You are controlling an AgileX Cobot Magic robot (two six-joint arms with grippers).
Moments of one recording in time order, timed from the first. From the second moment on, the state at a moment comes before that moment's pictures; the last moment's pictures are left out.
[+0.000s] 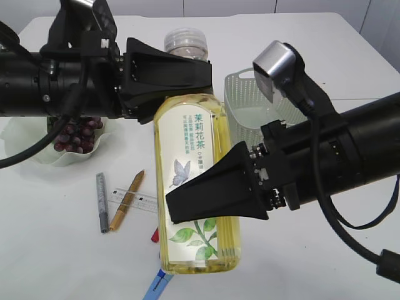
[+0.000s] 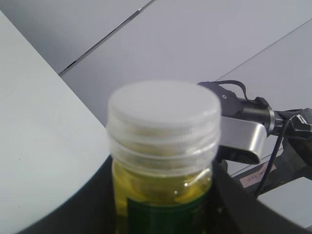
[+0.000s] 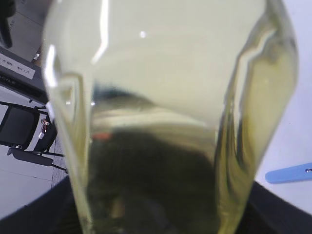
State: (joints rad) left arm -0.36 1.67 -0.95 -1.80 1.21 1.29; right arm 0.39 1.47 -0.80 1.47 1.11 -1.24
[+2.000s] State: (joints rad) left arm -0.31 1.68 -0.95 -1.71 1.22 1.26; right arm 0.39 1.47 -0.81 1.49 1.08 -1.10
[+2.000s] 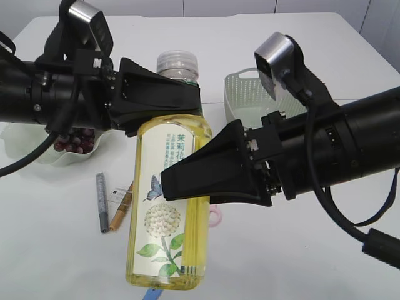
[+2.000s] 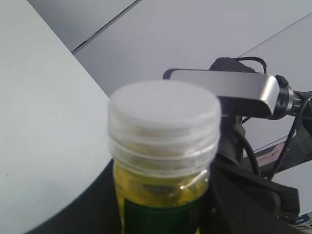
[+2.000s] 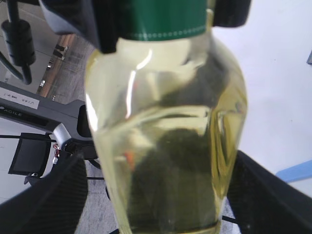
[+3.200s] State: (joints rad) left arm -0.18 1.70 -0.94 -1.64 1.11 1.28; right arm 0.39 1.46 -0.81 1.23 1.04 -1.00
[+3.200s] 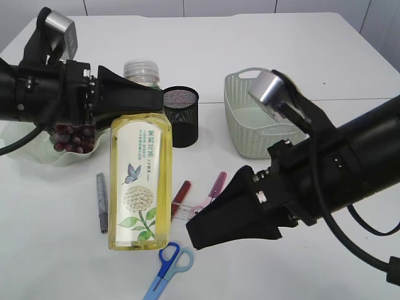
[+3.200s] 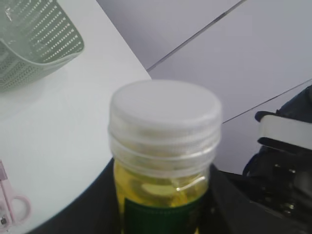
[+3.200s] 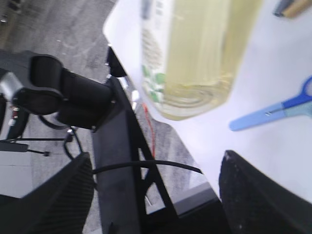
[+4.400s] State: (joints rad) left arm -0.15 1.70 -0.94 -1.60 1.11 1.25; right arm 0.35 1.46 -0.97 0.31 0.95 -0.15
